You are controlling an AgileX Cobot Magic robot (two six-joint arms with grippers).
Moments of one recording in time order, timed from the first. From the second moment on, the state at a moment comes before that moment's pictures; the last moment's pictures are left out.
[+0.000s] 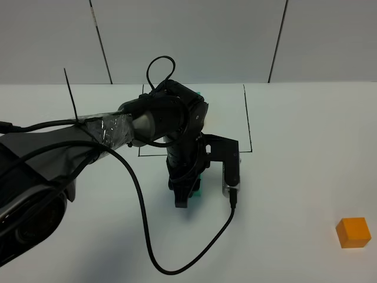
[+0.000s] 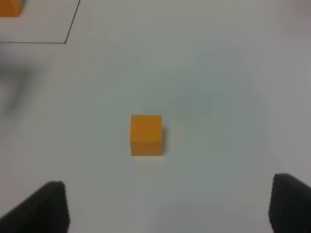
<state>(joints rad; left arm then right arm) -0.66 2.31 -1.81 0.07 0.97 0.95 0.01 0.01 -0.50 0.02 1.07 -0.02</state>
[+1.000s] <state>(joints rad) -0.66 2.35 -1.82 0.06 0.98 0.87 0.01 0.01 -0.50 0.02 1.07 -0.02</state>
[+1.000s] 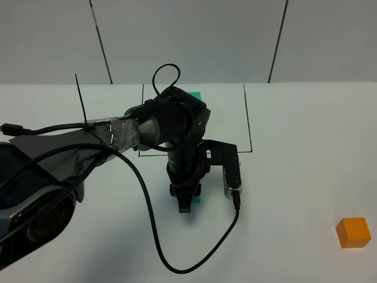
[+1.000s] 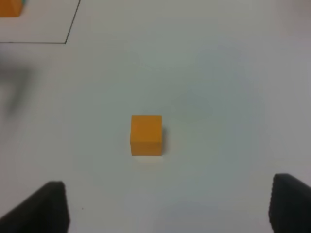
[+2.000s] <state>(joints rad) -0.66 2.26 -1.82 0.16 0.99 0.70 0.01 0.01 -0.50 0.02 1.07 -0.02</state>
